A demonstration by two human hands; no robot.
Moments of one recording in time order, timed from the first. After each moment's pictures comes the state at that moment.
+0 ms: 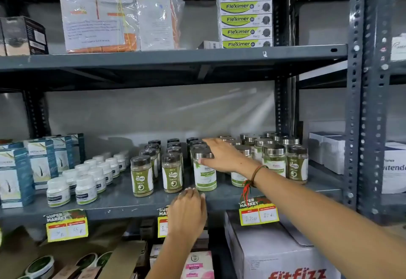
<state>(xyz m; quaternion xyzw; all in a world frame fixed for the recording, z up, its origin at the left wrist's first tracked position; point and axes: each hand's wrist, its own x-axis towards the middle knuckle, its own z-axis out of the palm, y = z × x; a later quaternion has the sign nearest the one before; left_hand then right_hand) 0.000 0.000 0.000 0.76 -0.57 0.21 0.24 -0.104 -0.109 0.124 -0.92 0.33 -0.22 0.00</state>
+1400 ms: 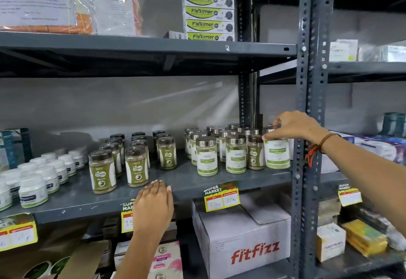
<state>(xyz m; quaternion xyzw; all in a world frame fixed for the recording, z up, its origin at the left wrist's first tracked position) 0.000 -0.007 -0.021 0.74 -0.56 0.26 0.27 -0.349 -0.136 0.176 -0.78 0.59 -0.21 -0.07</state>
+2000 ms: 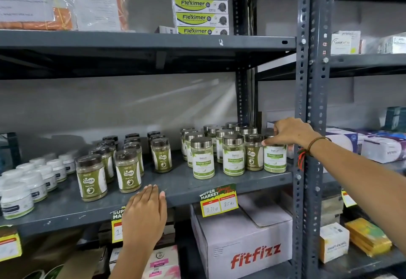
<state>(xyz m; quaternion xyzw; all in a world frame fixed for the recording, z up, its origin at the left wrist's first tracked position) 0.002 -0.009 -0.025 0.75 -0.55 0.25 0.26 -0.350 -0.182 0.151 -0.74 0.64 -0.15 -0.08</state>
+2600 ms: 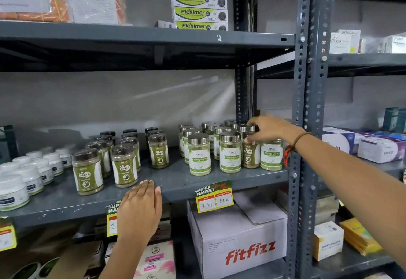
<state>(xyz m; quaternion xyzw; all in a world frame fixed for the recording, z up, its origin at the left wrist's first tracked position) 0.001 -0.007 -0.024 0.75 -0.55 0.25 0.27 -0.317 -0.184 0.158 -0.83 0.54 -0.12 -0.08</state>
